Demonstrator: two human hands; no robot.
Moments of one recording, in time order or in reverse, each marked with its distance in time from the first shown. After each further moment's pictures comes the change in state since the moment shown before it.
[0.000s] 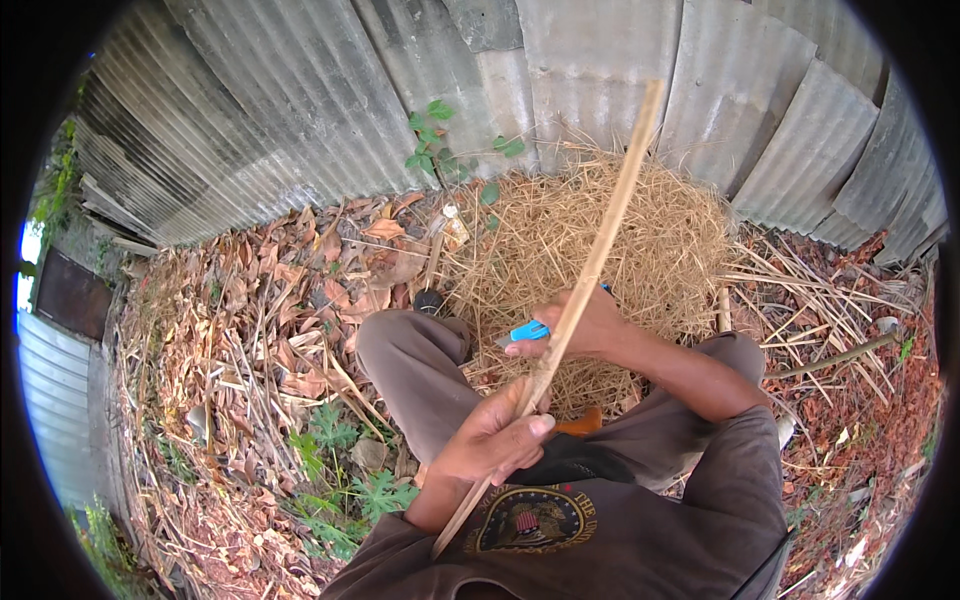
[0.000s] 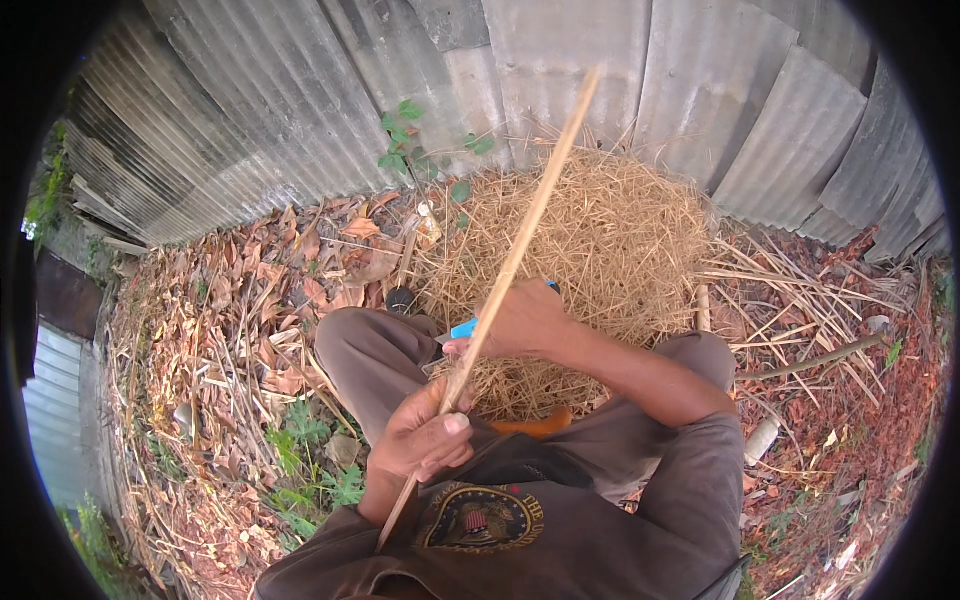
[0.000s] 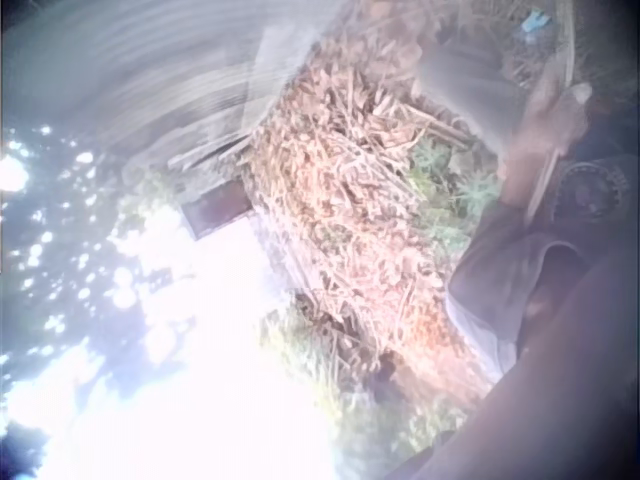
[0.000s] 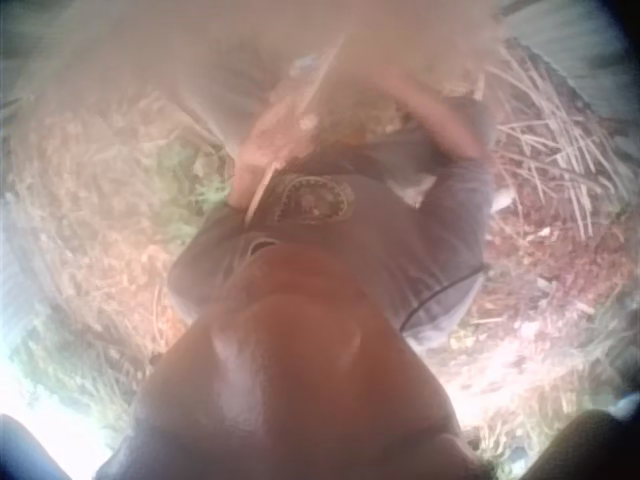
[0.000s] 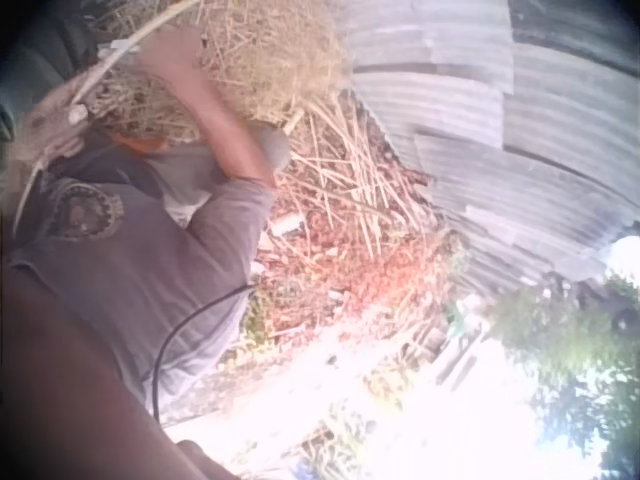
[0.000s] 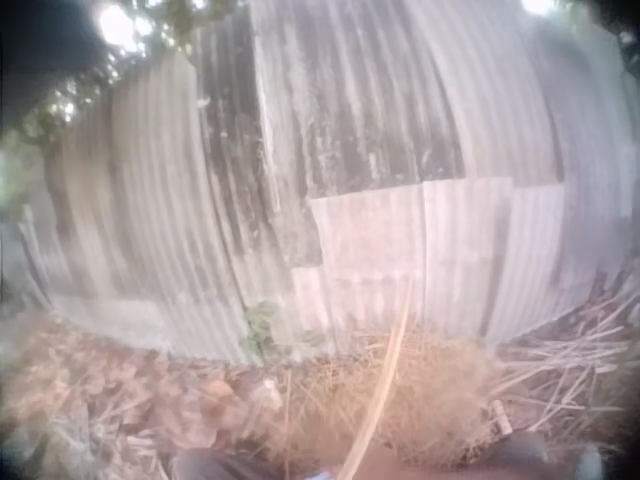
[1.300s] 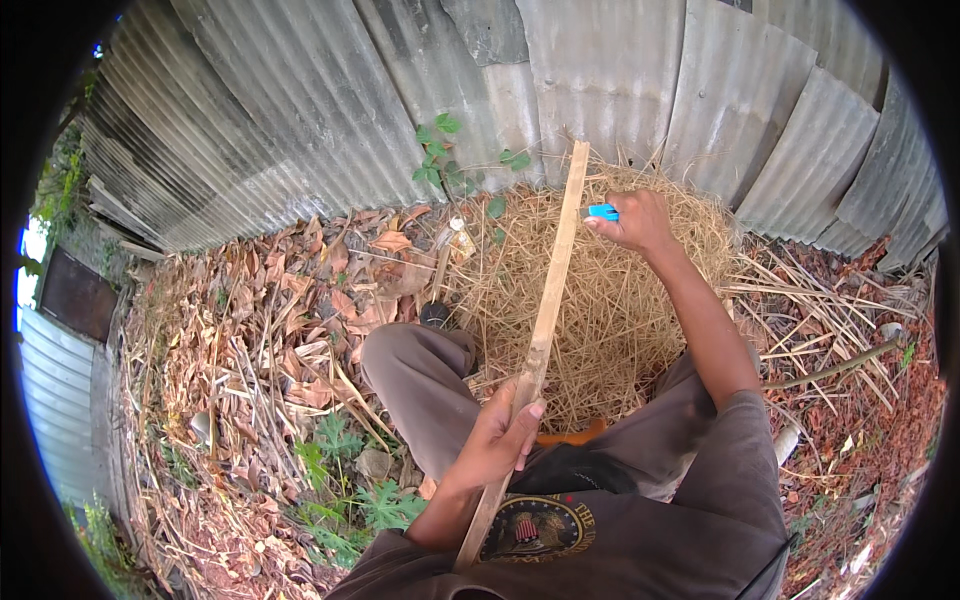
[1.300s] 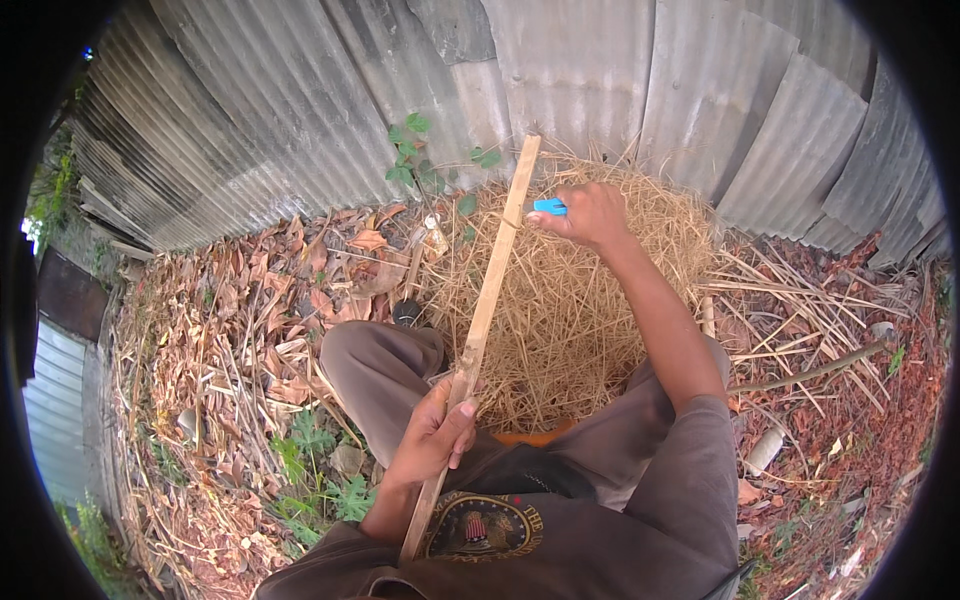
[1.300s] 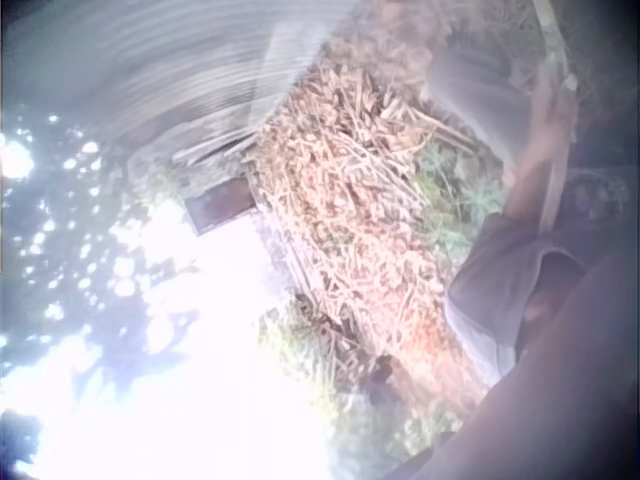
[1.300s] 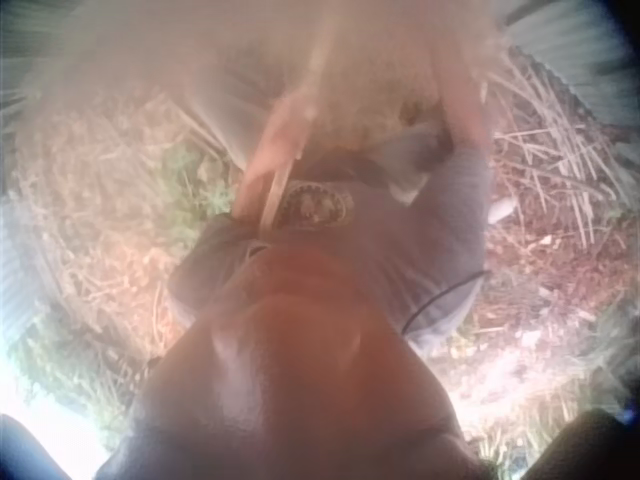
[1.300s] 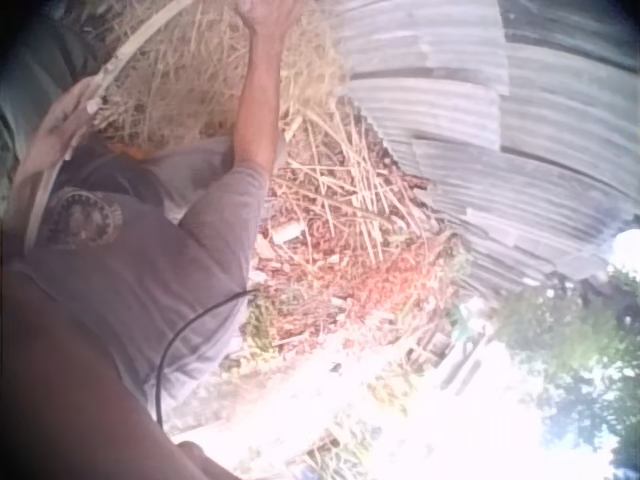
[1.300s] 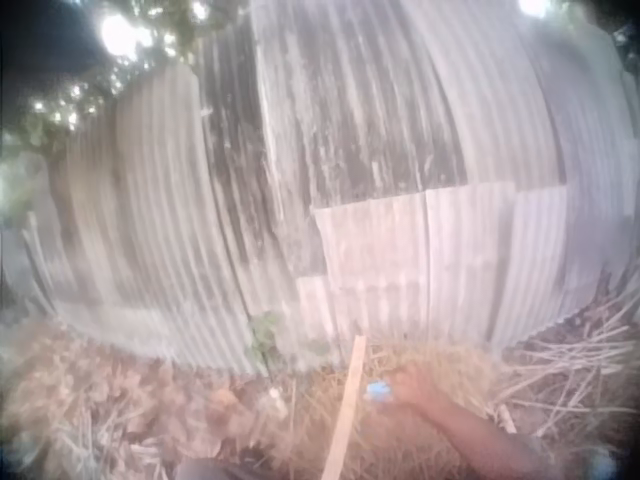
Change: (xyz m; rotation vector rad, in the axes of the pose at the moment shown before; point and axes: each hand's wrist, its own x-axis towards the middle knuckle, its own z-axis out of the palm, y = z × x) left_hand 0.011 -0.022 -0.020 0.456 0.255 0.102; right_hand 0.045 0.149 -0.001 -0.091 0.395 0.175
